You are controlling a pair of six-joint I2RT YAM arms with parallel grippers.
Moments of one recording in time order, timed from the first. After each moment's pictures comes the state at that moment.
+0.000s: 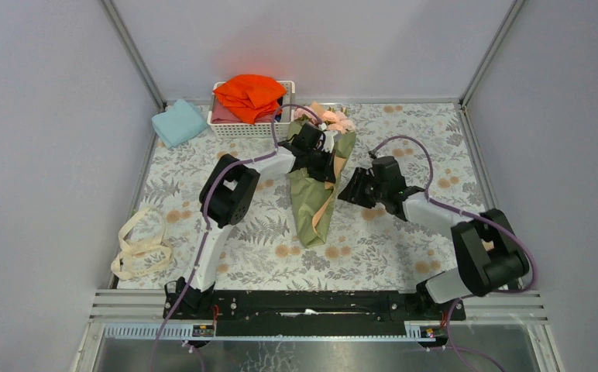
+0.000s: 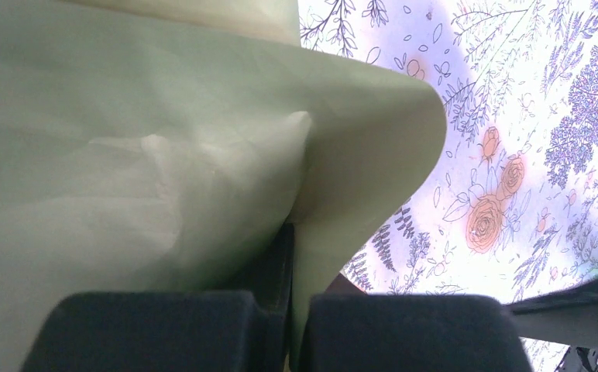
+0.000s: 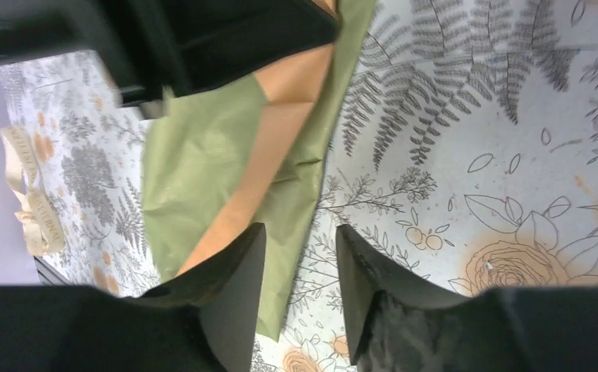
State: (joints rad) left arm -0.56 2.30 1.67 -0.23 0.47 -0.24; right arm 0.41 1.52 0.70 0.03 -0.27 0.69
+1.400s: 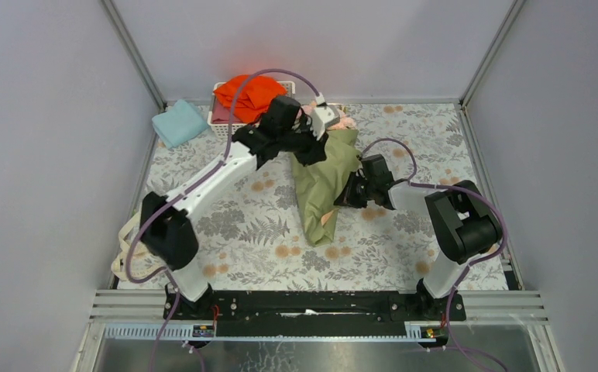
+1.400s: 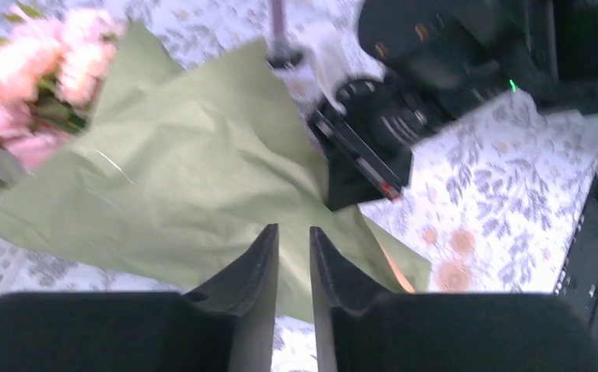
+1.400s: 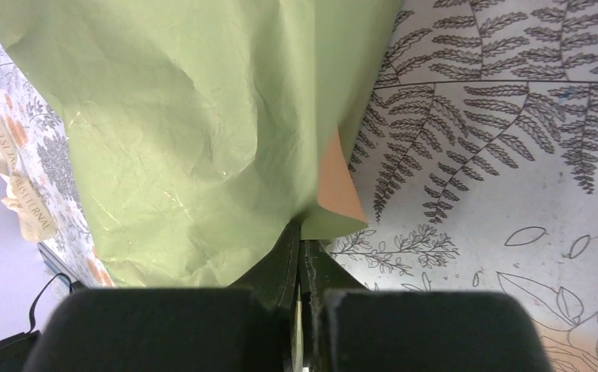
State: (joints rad) left arm -0.58 1.78 1.65 -0.49 0.49 0.21; right arm 0.41 1.72 0.80 0.05 -0.34 0.68
